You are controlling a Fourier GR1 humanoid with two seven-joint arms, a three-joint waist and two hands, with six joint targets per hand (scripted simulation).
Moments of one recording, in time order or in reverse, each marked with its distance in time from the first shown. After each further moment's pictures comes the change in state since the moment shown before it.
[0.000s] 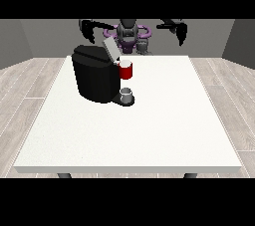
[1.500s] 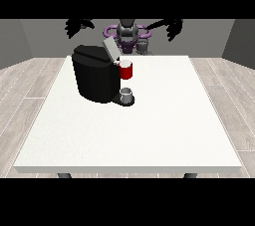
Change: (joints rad) left arm -0.383 0.155 0.106 0.486 -0.341 0.056 -0.129; right arm 0.255 0.076 0.028 -0.134 -0.004 -0.135 -0.019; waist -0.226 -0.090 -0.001
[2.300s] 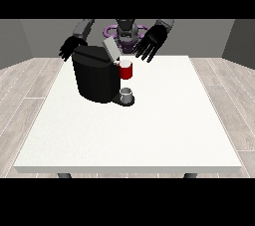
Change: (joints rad) left arm -0.313 0.235 -0.264 0.006 -0.356 0.010 0.072; right arm -0.125 0.073 -0.019 0.088 0.014 -0.080 -0.096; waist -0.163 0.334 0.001
